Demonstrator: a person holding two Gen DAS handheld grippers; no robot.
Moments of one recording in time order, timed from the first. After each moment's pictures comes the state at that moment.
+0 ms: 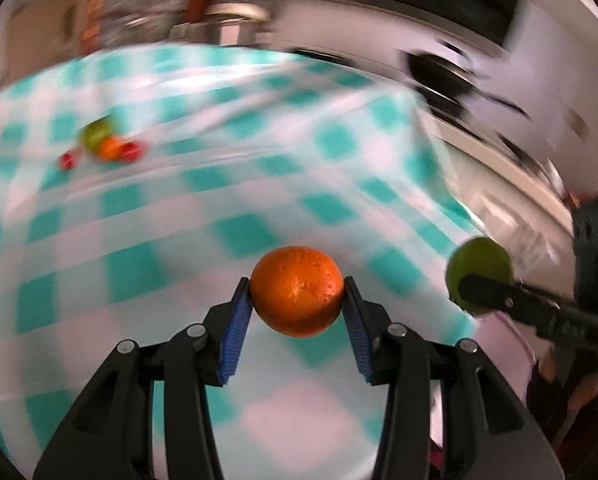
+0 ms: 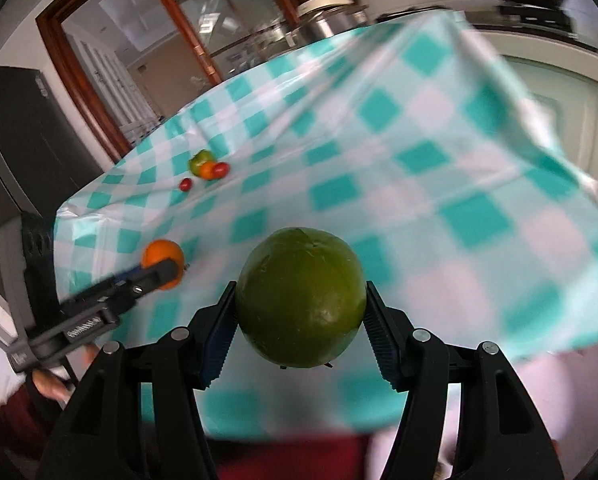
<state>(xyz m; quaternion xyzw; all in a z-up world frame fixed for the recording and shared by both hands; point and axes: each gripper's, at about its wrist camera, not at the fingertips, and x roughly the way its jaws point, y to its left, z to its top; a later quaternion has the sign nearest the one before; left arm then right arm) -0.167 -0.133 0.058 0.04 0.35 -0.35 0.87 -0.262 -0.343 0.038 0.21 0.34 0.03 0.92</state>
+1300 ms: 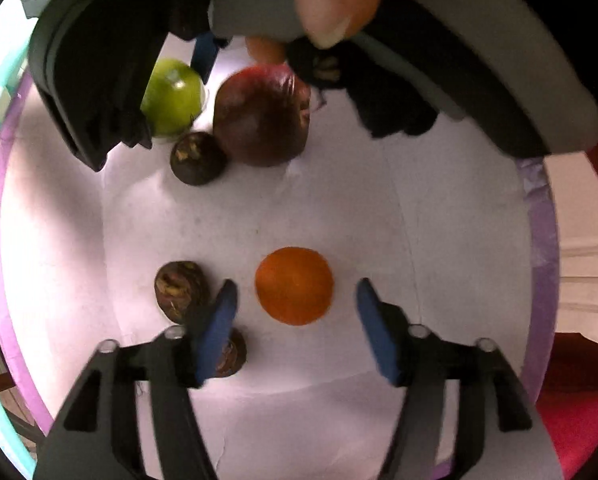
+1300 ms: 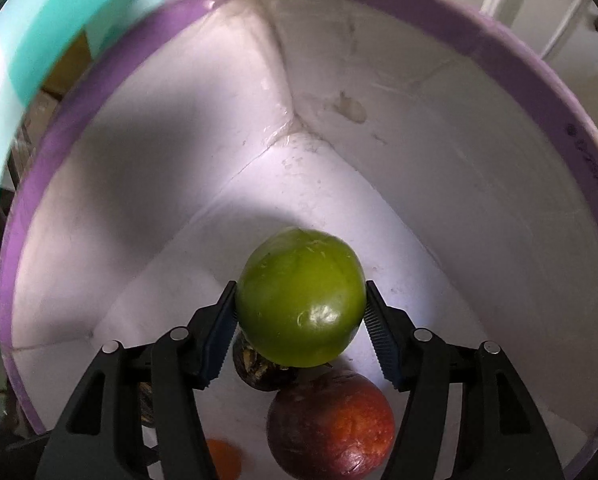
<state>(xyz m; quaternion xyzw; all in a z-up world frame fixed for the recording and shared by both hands) -0.383 -0.404 -0.194 0.50 0.43 -0.59 0.47 -0.333 -0.542 -0.207 0.28 0.59 -0.20 0.73</state>
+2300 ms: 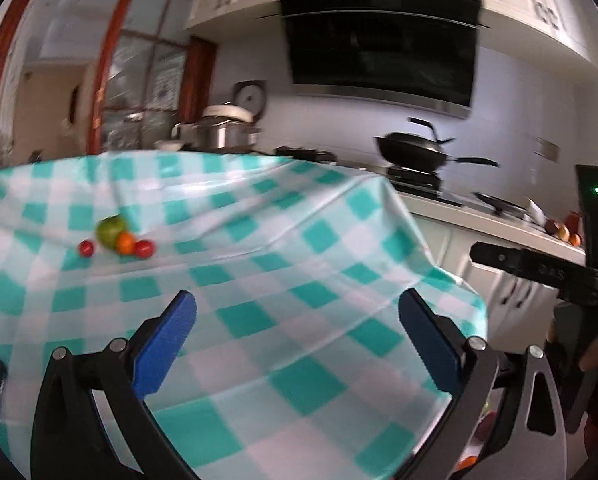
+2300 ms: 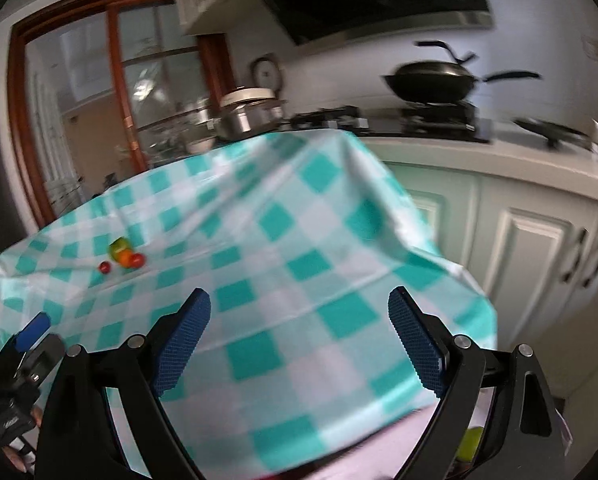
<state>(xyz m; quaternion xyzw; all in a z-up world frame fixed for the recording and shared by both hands) -0.192 -0.082 0.086 0.00 0.17 -0.33 0.93 -0.282 -0.339 0.096 0.13 0.22 -0.16 0.95</state>
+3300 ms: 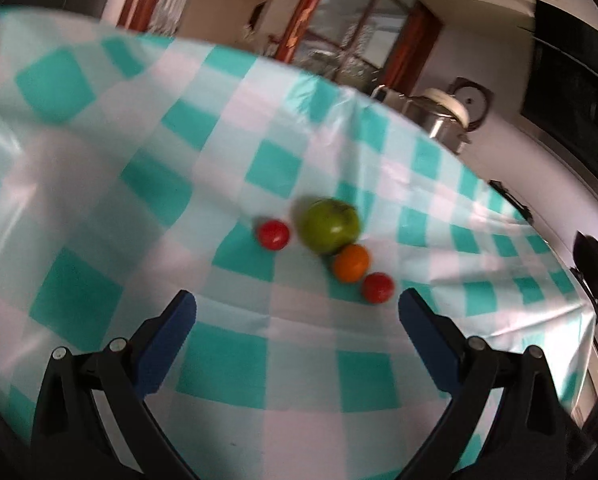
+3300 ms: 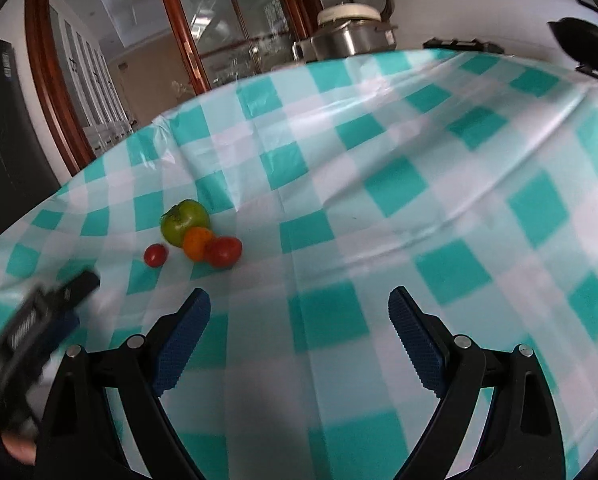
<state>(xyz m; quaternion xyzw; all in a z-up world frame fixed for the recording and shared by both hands) 0.056 0.047 0.050 -0.18 0.31 -0.05 0.93 0.022 -0.211 0.049 0.15 0.32 -0.02 0.93</state>
